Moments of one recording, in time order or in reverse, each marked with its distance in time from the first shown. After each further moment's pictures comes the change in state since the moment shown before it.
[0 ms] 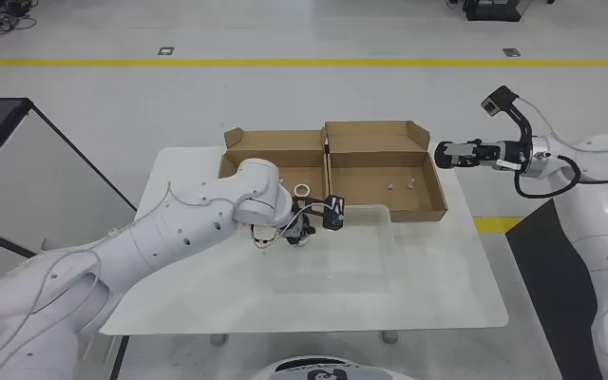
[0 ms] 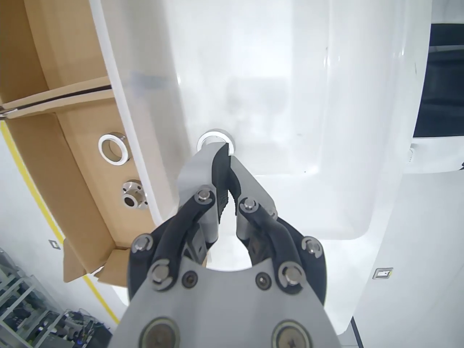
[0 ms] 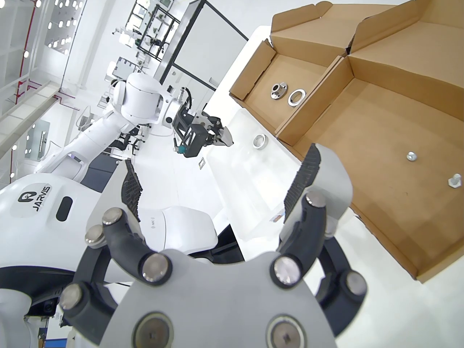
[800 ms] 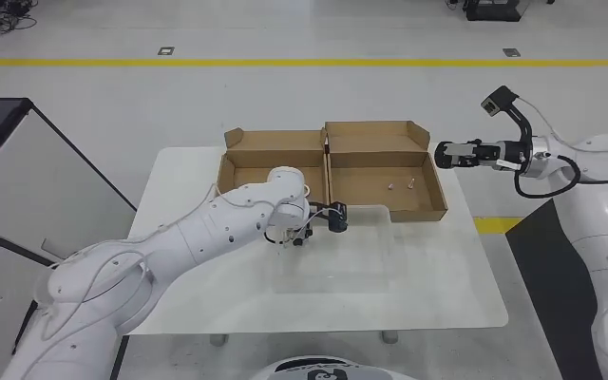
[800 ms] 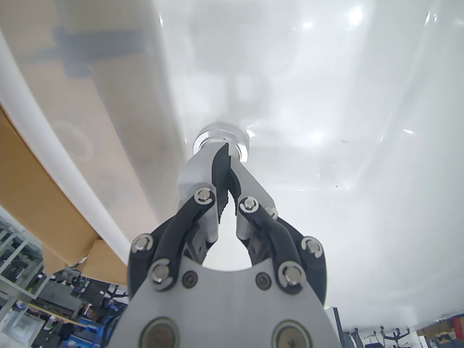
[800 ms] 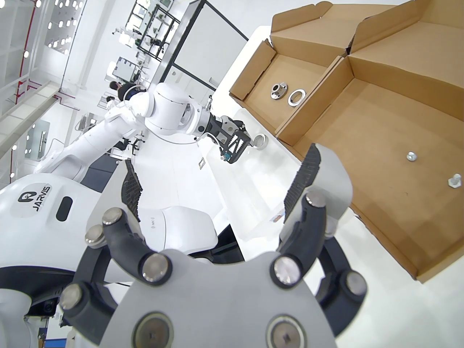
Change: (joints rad) left arm 0.001 -0.199 0.075 0.277 0.065 0.061 -0.126; right arm 0.000 0.000 0.000 0.000 0.000 0.000 0.000
